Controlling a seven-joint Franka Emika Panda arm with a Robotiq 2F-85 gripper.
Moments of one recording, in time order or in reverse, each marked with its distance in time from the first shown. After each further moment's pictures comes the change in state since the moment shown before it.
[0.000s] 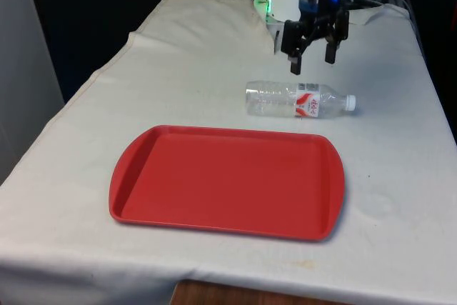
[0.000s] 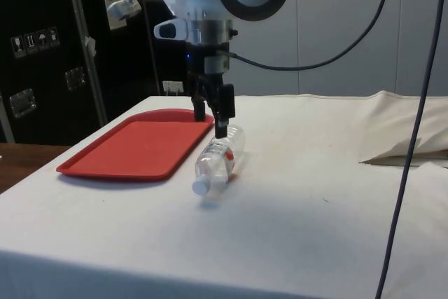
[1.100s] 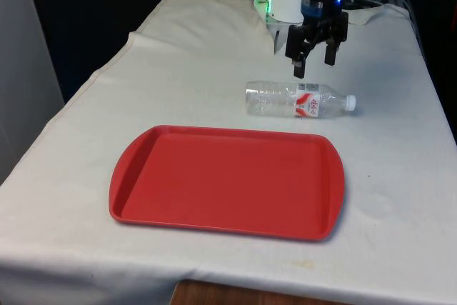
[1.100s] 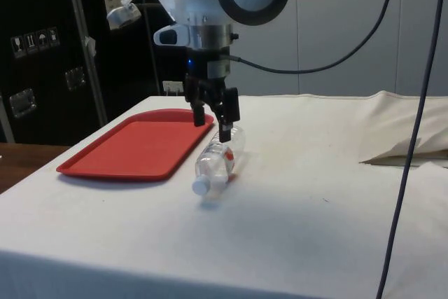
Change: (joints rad) arm 0.000 0.015 0.009 0.003 -0.002 -0.006 -0.087
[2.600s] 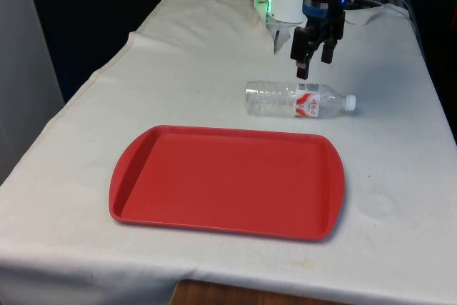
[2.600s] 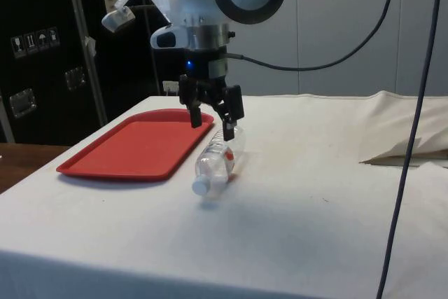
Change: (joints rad) arm -0.001 0.009 0.006 0.029 -0.039 -0.056 -0.133
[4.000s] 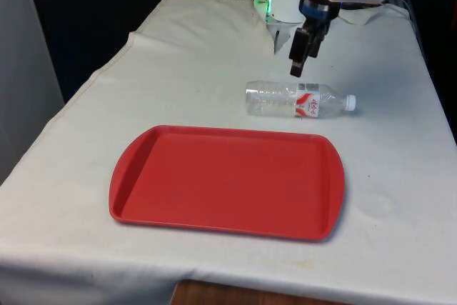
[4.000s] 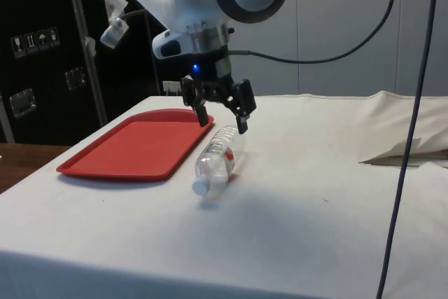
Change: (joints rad) arm 0.000 0.005 -0.002 0.039 -0.162 -0.146 -0.067
